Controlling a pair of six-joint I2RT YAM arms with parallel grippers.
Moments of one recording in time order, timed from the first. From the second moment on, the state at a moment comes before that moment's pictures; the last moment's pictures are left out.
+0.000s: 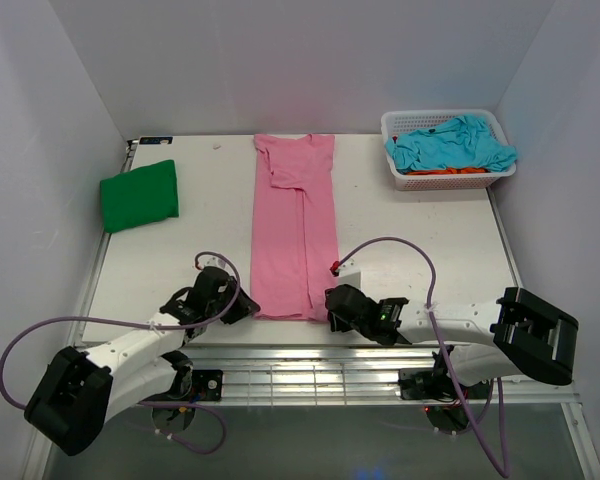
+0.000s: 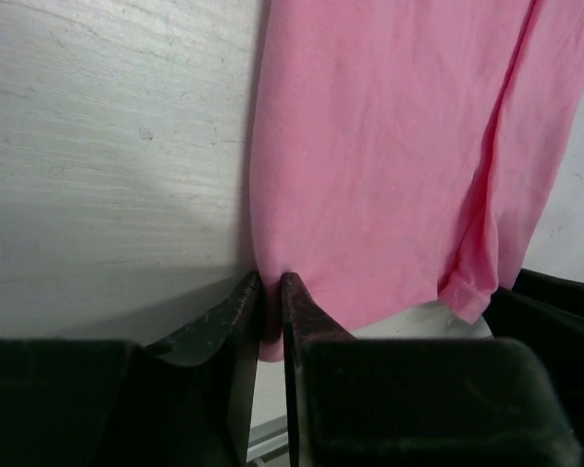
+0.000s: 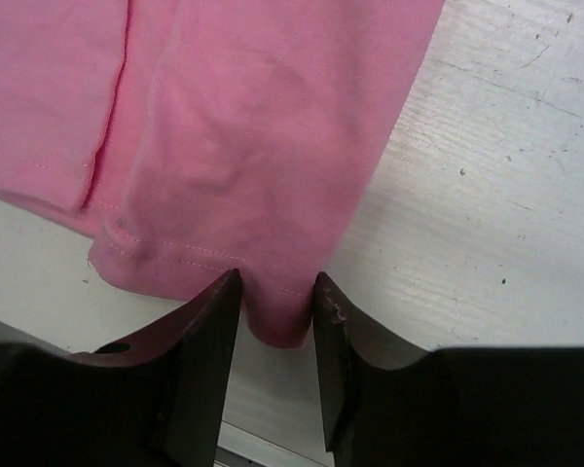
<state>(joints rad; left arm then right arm) -0.55 0.97 0.26 -0.09 0.07 -0.96 1.18 1.31 0.51 -0.10 0.41 0.69</state>
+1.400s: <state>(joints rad) -1.21 1.05 0.53 -0.67 -0.46 -1.31 1.46 1.19 0.66 -0.56 0.61 0.97</state>
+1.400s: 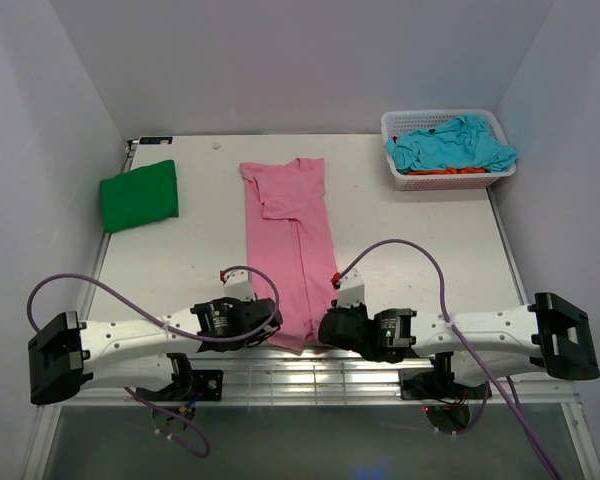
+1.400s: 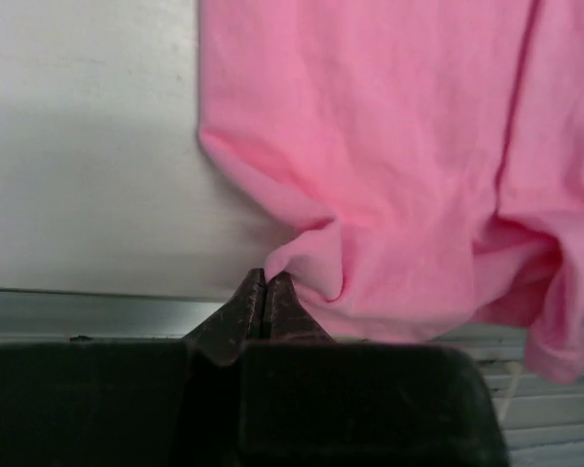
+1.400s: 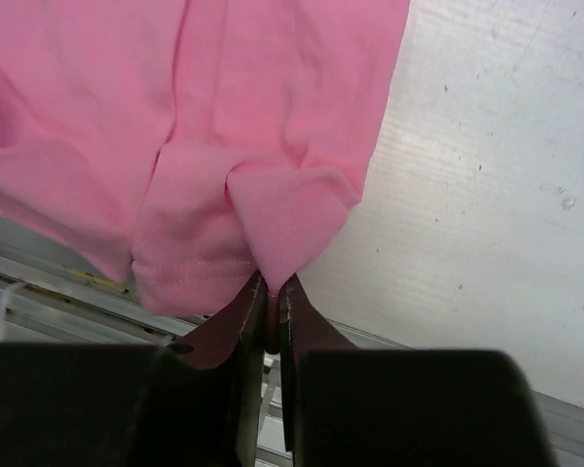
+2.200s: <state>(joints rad) -1.06 1.26 0.73 -0.69 -0.85 -1.29 1.15 1.36 0.77 -0.30 0.63 0.57</state>
